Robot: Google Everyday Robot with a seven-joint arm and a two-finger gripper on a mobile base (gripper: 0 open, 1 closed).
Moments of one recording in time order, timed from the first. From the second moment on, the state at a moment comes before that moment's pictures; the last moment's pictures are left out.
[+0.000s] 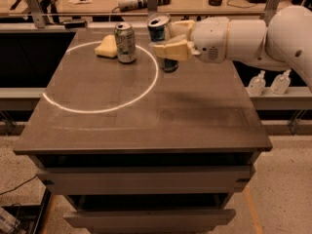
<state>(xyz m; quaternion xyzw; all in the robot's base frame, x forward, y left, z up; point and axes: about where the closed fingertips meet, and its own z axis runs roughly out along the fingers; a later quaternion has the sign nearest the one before) 0.597 -0.027 0.983 -0.49 0.58 0.32 0.57</state>
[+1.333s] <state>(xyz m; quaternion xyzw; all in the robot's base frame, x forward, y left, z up) 0.580 -0.050 0.923 -0.33 0.64 0.34 0.61</state>
